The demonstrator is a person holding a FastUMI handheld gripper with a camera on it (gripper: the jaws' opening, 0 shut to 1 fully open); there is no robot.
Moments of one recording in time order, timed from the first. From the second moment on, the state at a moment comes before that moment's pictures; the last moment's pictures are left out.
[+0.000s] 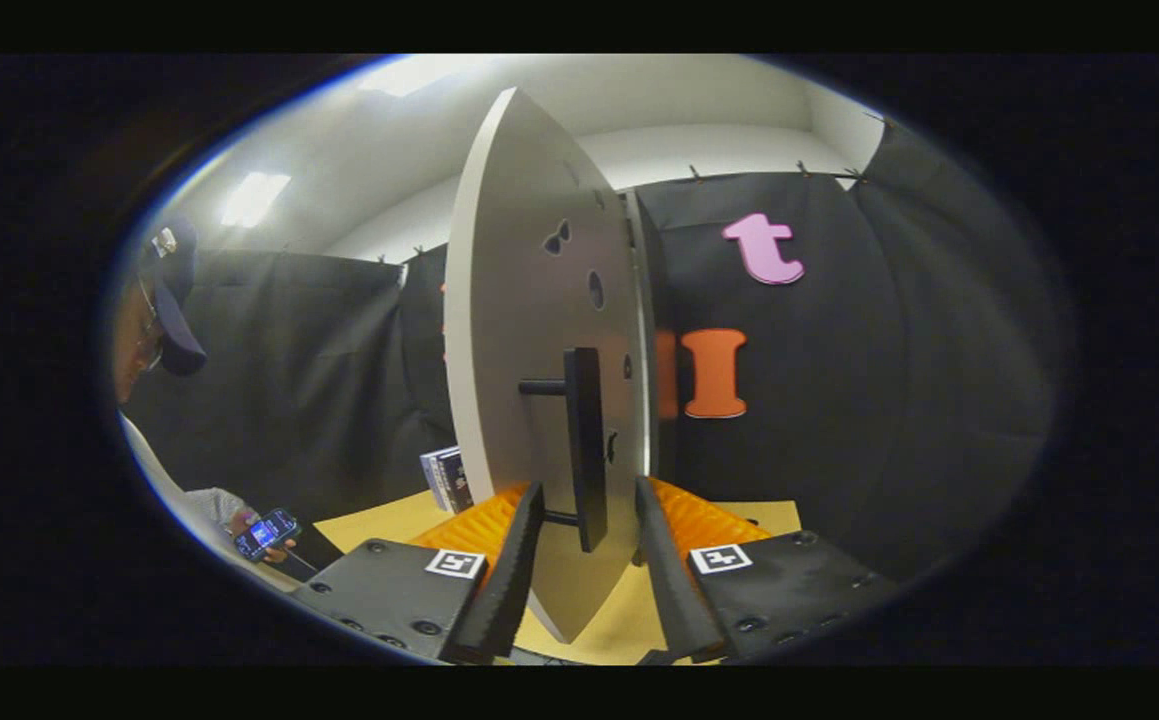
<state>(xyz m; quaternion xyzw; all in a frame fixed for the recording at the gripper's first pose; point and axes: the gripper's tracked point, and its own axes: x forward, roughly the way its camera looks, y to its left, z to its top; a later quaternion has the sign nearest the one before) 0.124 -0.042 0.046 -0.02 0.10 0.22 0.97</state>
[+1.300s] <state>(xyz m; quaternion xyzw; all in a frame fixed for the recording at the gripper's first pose) 0.154 0.078 -0.093 -0.13 0.13 0.12 0.98</state>
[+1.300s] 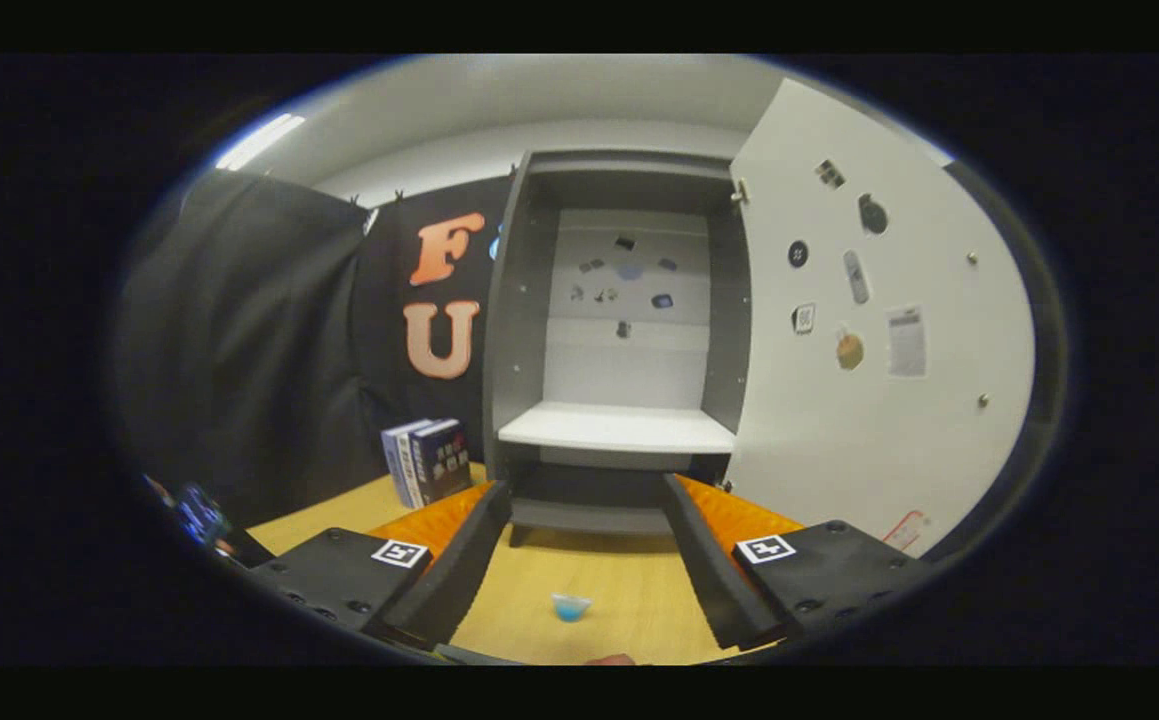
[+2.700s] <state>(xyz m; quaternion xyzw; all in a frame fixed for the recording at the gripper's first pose) 0.133 0.059 -0.301 -0.02 0.36 0.01 0.93</state>
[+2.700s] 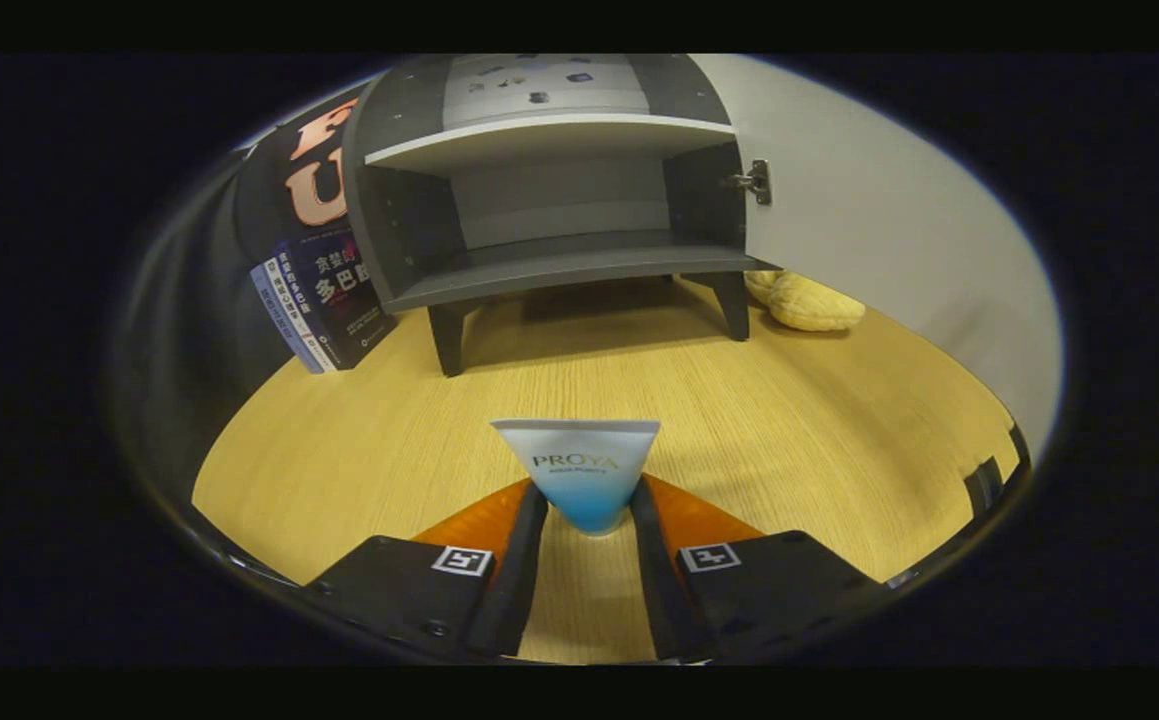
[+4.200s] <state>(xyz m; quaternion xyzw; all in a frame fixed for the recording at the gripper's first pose) 0.411 0.115 -0.116 -0.04 0.28 0.08 0.96</state>
